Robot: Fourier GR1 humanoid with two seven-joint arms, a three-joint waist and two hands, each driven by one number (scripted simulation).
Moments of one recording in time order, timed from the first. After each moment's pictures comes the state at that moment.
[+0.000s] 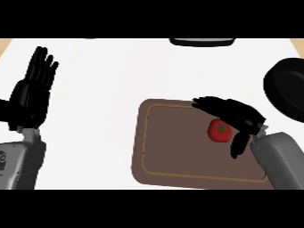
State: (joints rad) left arm -0.30 0.19 0.10 -1.52 0.12 0.11 0.06; right arm -0.39 -0.33 0.22 -1.18 0.91 0.36 -0.51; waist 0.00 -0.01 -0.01
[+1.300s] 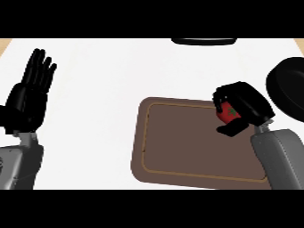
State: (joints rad) left arm -0.28 0.19 0.11 -1.56 0.12 0.09 0.06; right arm -0.40 -0.23 0.06 -1.31 1.02 0.18 -0.32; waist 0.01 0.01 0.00
